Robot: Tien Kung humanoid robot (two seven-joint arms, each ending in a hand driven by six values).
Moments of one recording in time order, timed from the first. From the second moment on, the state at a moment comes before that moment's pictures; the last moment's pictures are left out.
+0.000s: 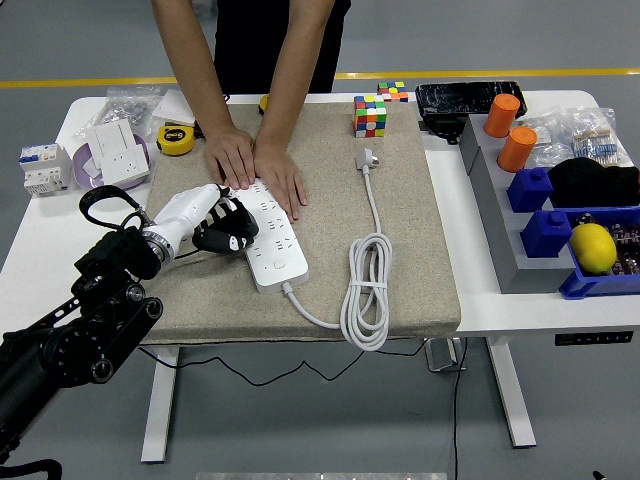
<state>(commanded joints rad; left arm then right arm) -0.48 0.13 -1.05 -0.97 2.04 0.03 0.10 0.07 -0.12 1.49 0.18 -1.31 -0.04 -0.03</state>
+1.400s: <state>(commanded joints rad) -0.41 0.19 -1.25 -1.01 2.05 -0.02 0.08 0.07 -0.12 1.49 0.18 -1.30 -0.04 -0.03</state>
